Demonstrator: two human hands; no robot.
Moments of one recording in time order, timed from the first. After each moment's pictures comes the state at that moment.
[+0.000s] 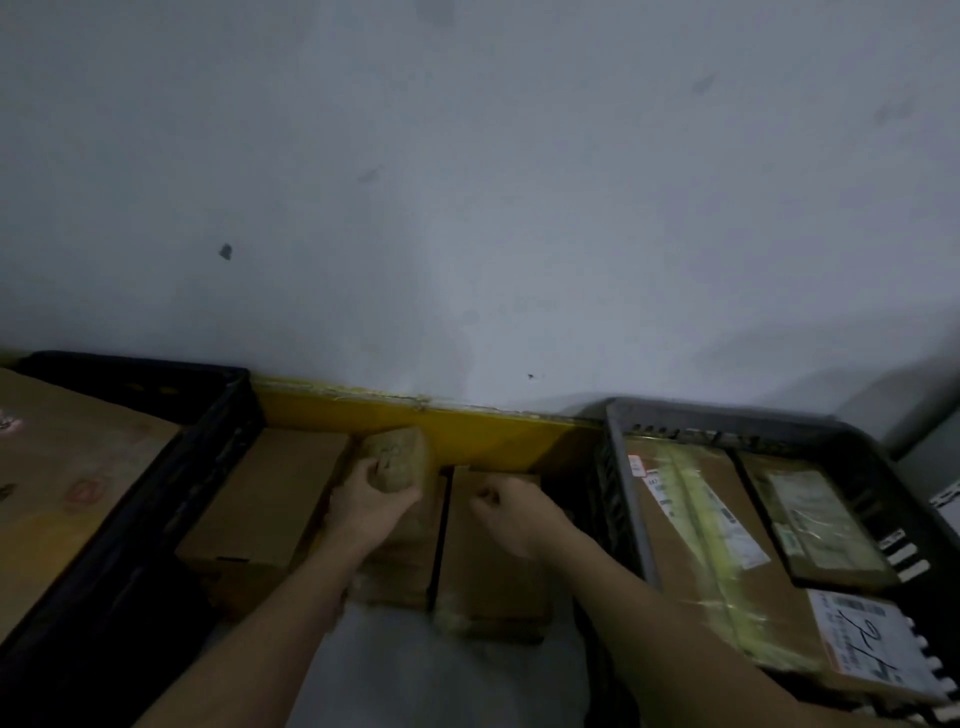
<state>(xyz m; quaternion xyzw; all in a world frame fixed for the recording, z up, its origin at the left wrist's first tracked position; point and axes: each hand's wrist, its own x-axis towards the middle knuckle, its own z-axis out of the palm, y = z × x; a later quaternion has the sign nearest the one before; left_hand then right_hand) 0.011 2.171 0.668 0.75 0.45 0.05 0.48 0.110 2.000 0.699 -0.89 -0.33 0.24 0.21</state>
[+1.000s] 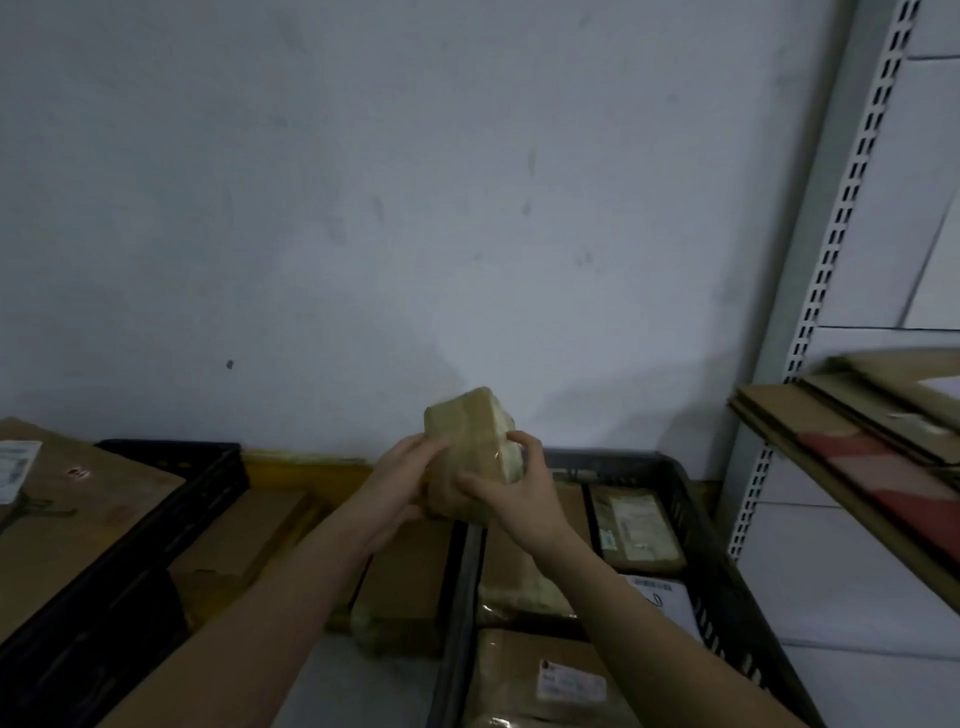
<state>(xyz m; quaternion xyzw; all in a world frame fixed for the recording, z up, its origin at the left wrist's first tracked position) -0.006 1.918 0.853 0.65 0.24 0.16 0.70 0.078 1.786 0.819 -0.72 -0.23 0.14 0.64</state>
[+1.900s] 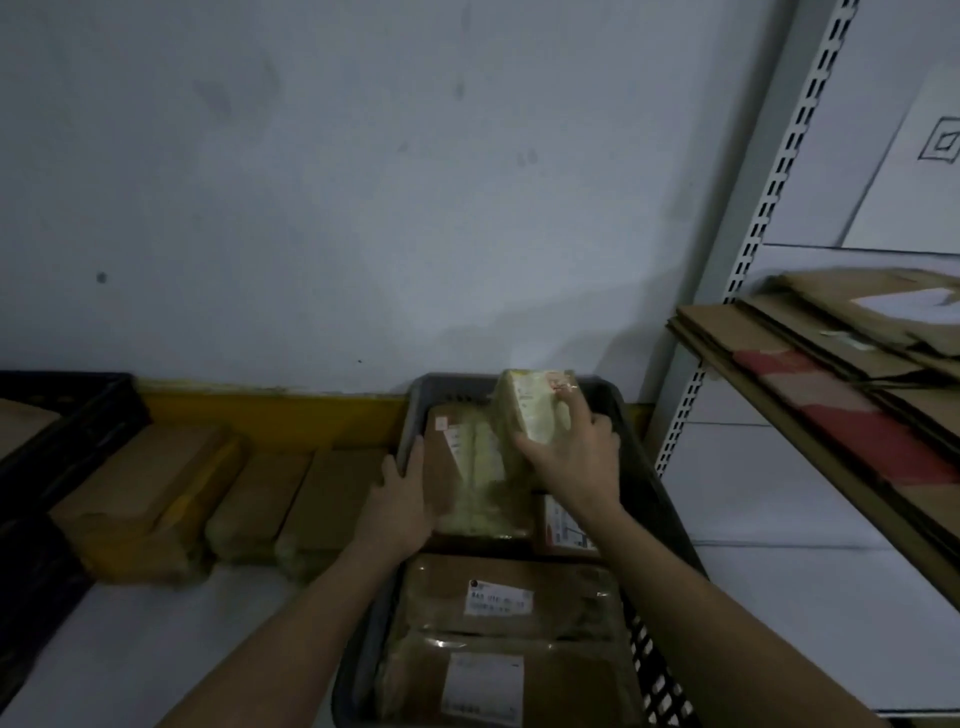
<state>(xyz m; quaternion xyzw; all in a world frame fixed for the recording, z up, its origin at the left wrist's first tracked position) 0.040 1.865 0.717 0.94 0.25 -0.01 0.23 0.142 1.682 0.772 -0.90 -0.15 -0.09 0.40</state>
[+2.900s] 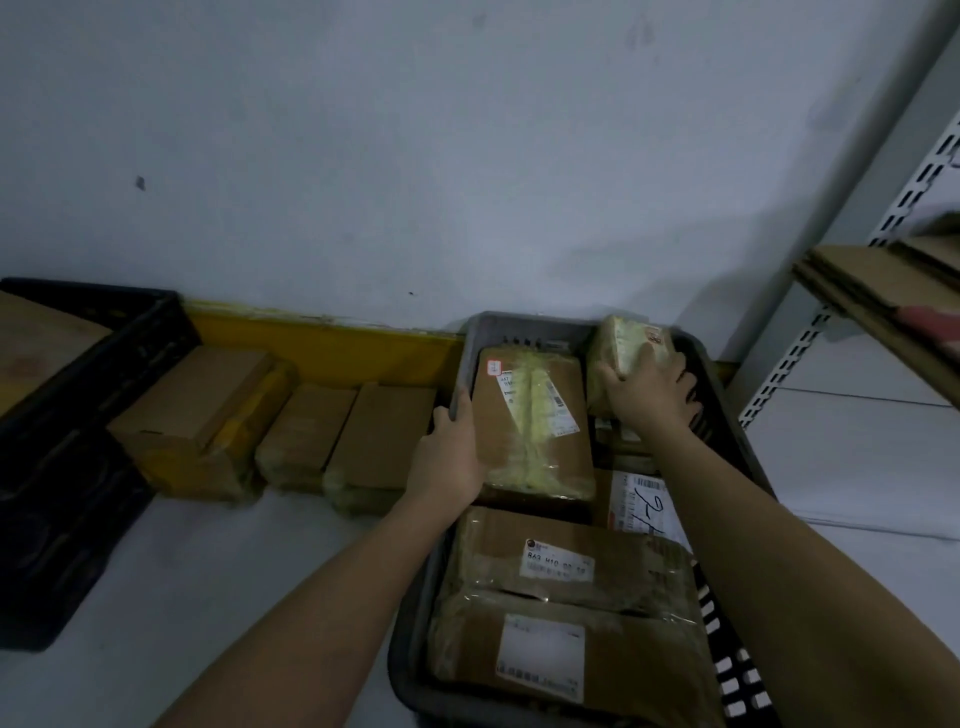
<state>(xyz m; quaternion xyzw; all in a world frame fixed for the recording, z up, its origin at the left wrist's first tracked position) 0.044 1.871 0.706 0.94 0.28 0.02 0.22 0.236 1.718 0.726 -0.97 -0.06 0.01 0.22</state>
